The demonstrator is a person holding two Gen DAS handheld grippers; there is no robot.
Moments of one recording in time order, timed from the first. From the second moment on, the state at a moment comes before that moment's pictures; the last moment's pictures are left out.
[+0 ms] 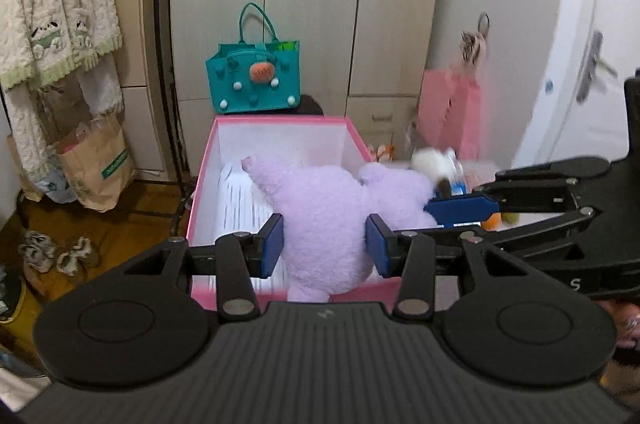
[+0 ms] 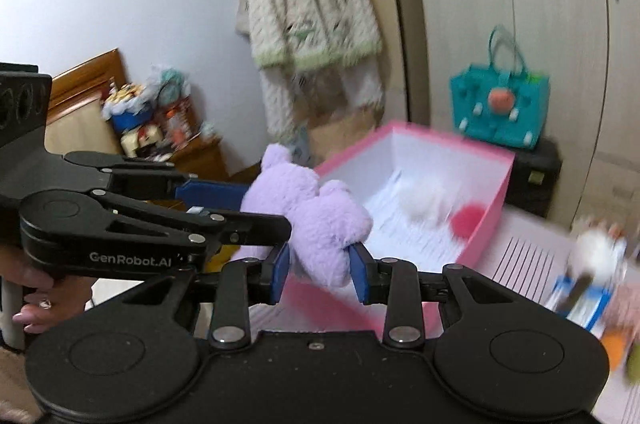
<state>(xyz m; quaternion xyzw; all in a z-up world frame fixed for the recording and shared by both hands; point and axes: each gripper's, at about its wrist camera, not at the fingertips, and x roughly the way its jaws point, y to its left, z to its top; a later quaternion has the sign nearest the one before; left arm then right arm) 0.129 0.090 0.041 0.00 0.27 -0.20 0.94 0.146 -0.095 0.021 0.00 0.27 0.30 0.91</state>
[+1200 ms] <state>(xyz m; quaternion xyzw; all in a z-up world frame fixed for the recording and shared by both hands) 0.226 0.065 0.031 0.03 0.32 -0.24 0.92 0.260 -0.131 0.002 -0.03 0.33 0.27 0.90</state>
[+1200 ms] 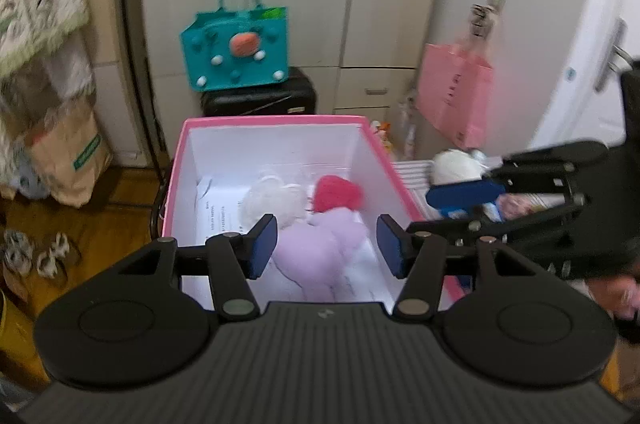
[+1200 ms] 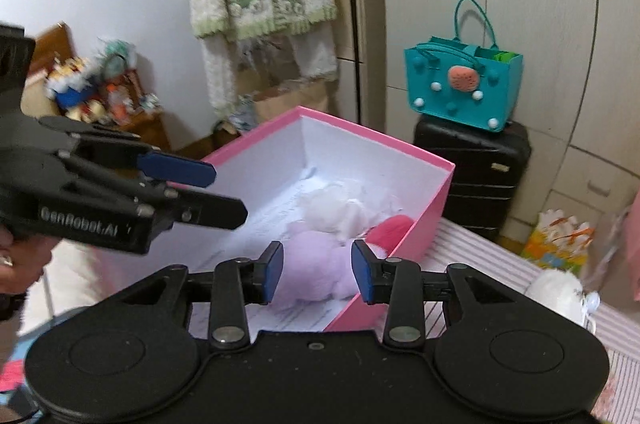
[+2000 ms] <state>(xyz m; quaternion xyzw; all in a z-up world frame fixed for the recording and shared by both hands) 0.081 0.003 0.044 0.14 0.35 -0.38 0.85 0.072 -0.258 0.019 -0.01 0.34 0.22 0.91</state>
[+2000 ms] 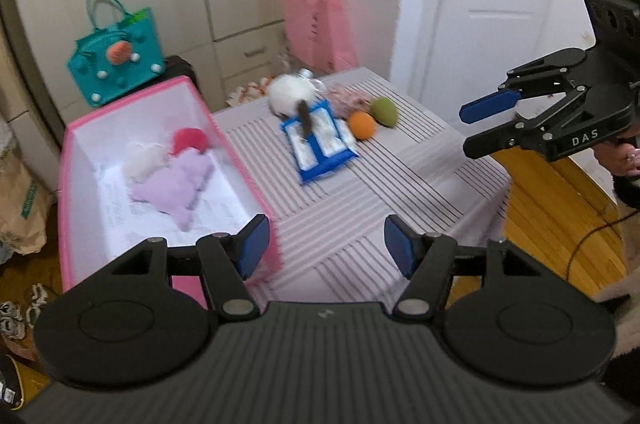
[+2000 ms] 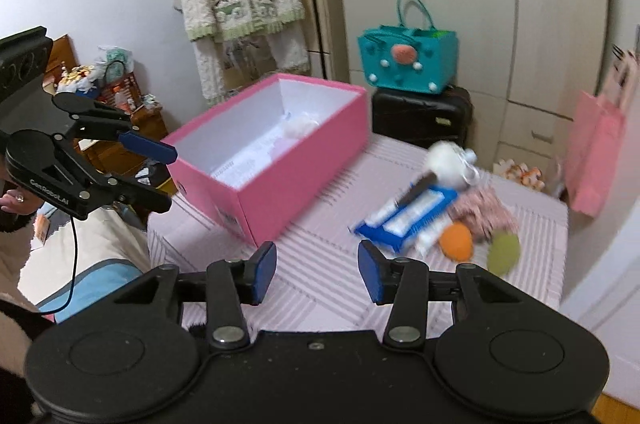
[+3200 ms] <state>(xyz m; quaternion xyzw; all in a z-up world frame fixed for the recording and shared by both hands) 0.150 -0.146 -0.069 0.10 0.30 -0.43 0.84 0.158 -0.366 -0.093 0.10 0.36 0.15 0.92</state>
